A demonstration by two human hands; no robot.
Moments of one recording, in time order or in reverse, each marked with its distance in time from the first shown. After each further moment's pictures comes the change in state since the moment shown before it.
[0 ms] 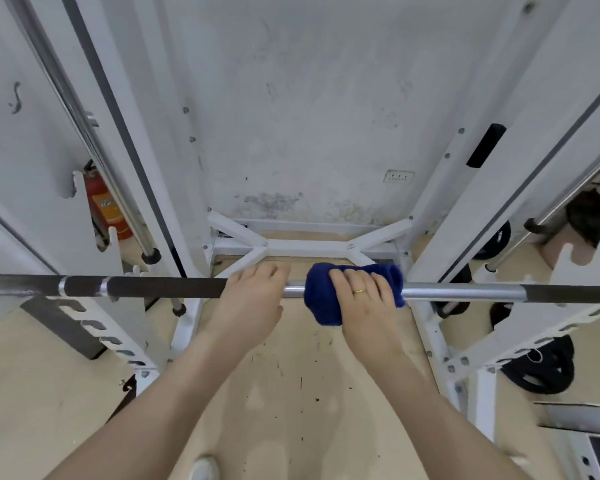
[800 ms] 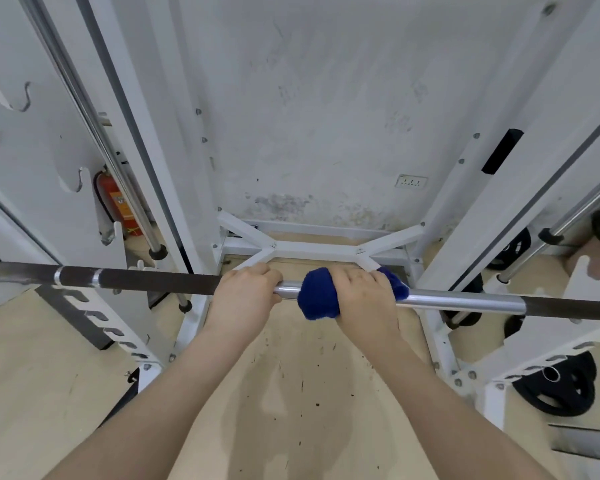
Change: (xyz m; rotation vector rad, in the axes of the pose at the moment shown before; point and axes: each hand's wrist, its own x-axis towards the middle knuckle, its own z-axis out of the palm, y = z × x) left_hand 0.007 0.018 0.010 -0.054 0.149 -0.094; right_hand 0.031 0.023 -0.006 0.003 -0.332 -0.055
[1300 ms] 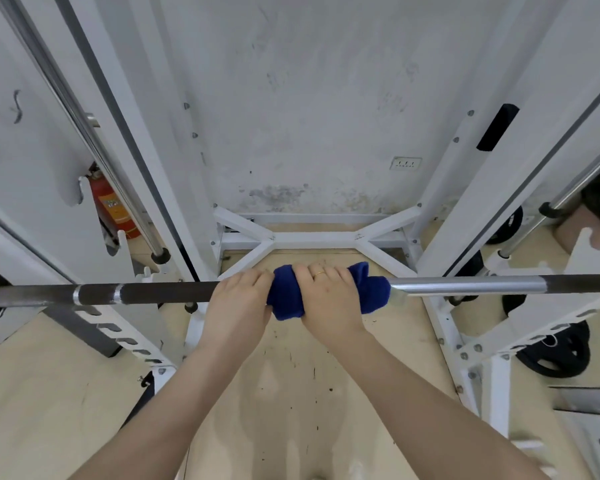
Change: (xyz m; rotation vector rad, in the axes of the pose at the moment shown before) left_hand -0.016 -0.046 -0.008 -0.008 -0.049 0.016; right_hand 0.020 -0.082 0.006 0.120 0.154 0.024
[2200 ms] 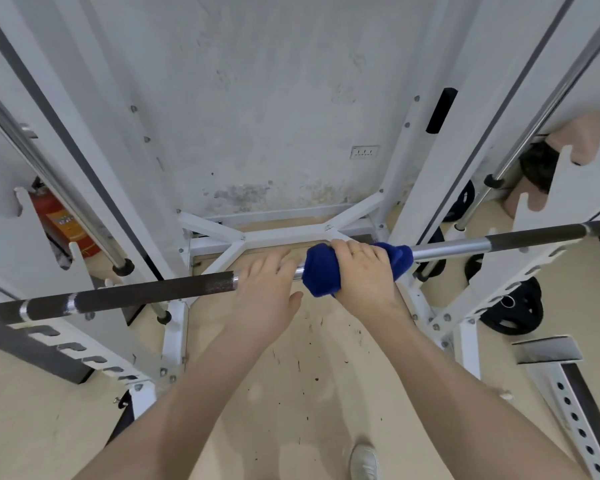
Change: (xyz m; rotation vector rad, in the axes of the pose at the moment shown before) left_hand 0.009 0.060 0.016 -0.109 -0.037 0.146; right_hand -0.037 0.079 -0.013 -0.053 0.039 0.230
